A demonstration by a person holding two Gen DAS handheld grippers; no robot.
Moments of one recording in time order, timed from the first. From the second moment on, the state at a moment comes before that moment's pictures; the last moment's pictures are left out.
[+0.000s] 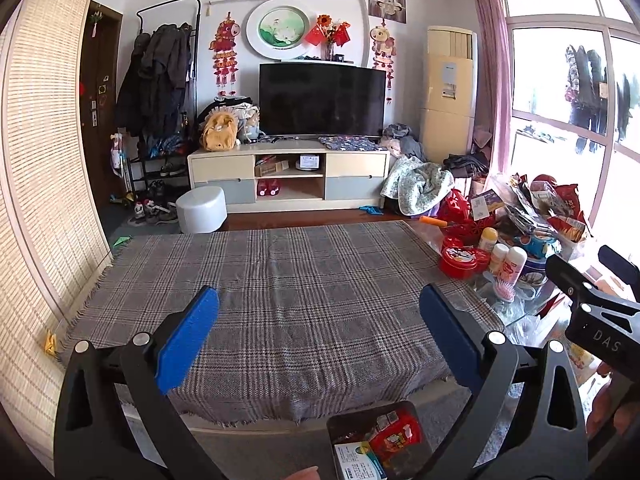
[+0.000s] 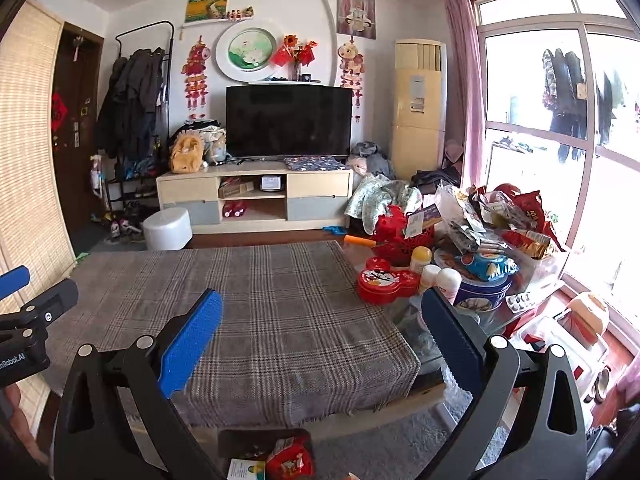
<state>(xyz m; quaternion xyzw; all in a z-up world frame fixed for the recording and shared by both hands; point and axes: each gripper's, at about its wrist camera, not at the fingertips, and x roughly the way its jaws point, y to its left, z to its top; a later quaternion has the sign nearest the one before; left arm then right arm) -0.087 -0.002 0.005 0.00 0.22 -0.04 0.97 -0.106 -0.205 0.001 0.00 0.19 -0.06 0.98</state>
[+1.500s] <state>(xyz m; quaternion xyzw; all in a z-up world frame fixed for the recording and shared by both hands) -0.093 0.000 0.011 -0.01 0.22 -0.03 0.97 -0.109 -0.202 0.002 0.02 0.19 -0.02 0.98</state>
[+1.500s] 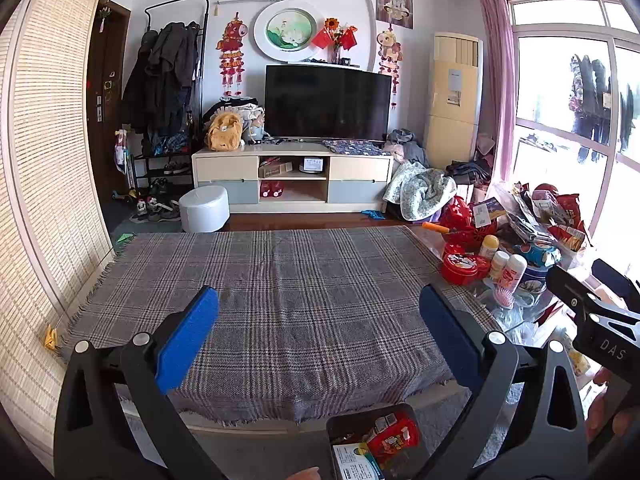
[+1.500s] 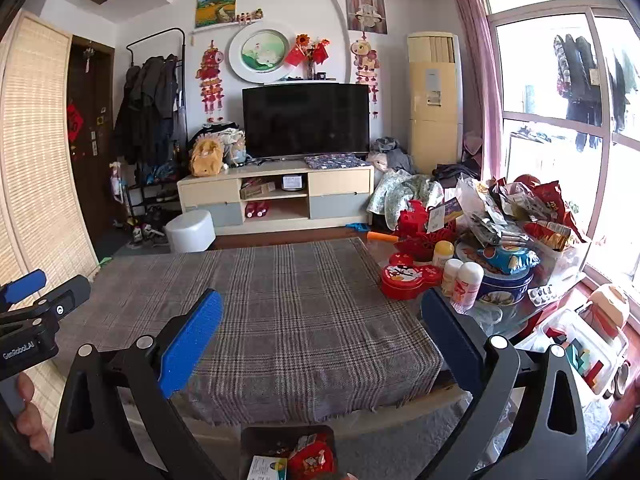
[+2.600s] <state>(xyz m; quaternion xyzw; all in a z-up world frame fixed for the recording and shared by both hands) -0.090 -0.007 0.013 -0.01 0.22 -0.03 0.97 -0.114 -0.193 0.001 0.03 0.19 -0.02 0.98</state>
